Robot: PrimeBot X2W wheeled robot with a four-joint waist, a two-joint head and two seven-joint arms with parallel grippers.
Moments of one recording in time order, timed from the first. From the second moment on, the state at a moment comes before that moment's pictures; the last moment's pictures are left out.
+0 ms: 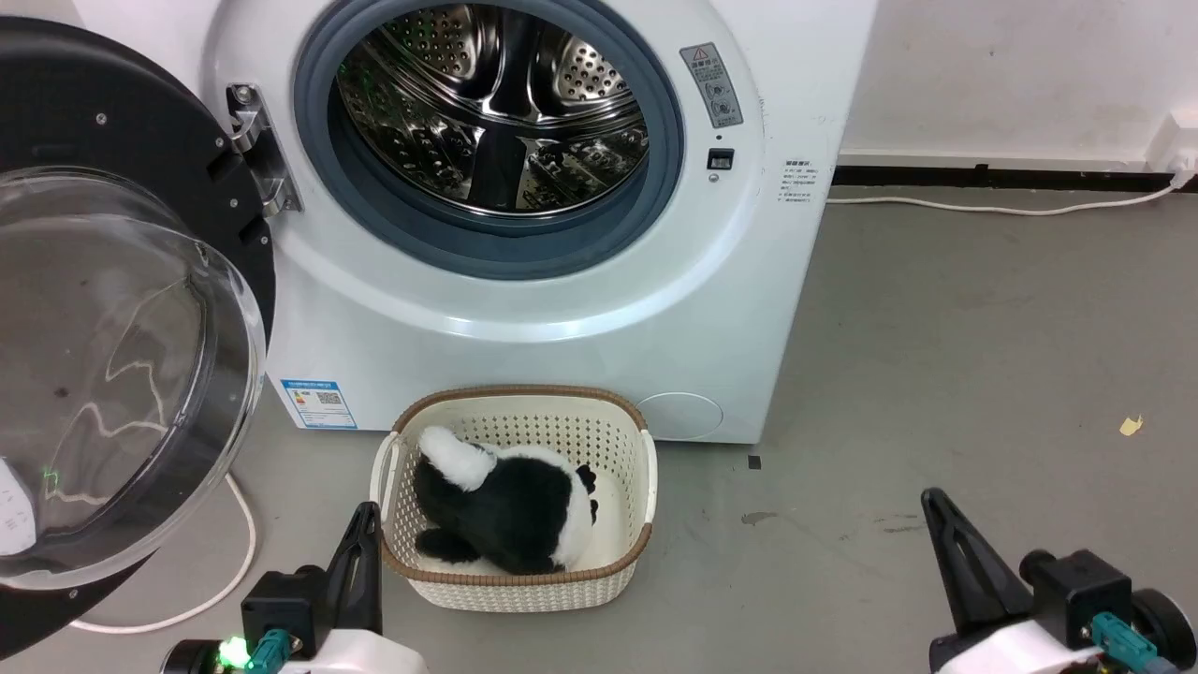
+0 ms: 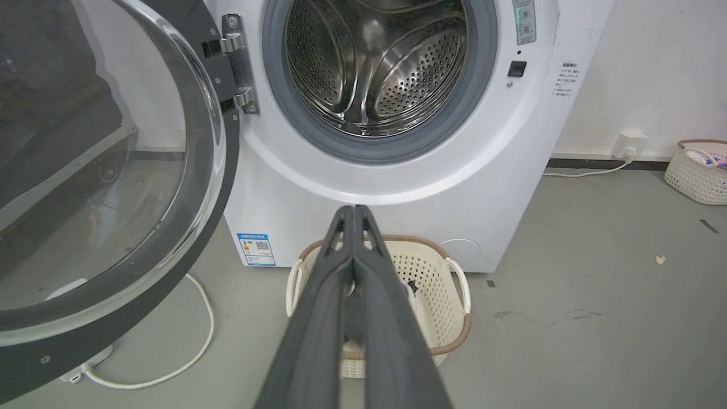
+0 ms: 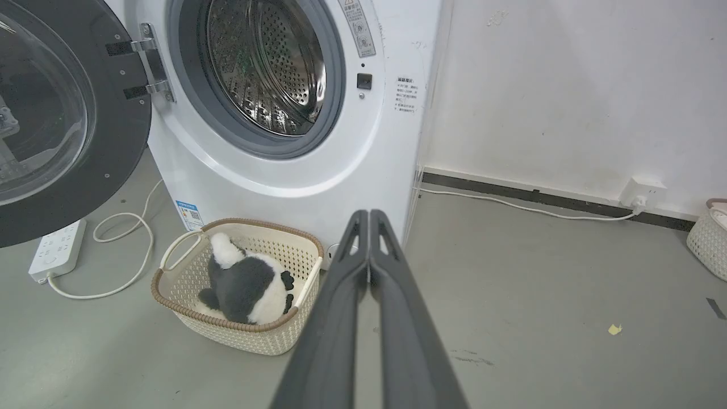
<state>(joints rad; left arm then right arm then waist) 0.06 0.08 -0.05 0.04 -0.09 0.04 -0.10 0.07 -0.05 -0.01 0.00 0.02 0.13 -0.10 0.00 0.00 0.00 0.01</state>
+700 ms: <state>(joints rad) 0.04 0.07 -0.03 0.03 -0.05 0.03 -0.06 0.05 -0.05 -0.01 0.00 0.01 0.13 -0.06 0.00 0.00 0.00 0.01</state>
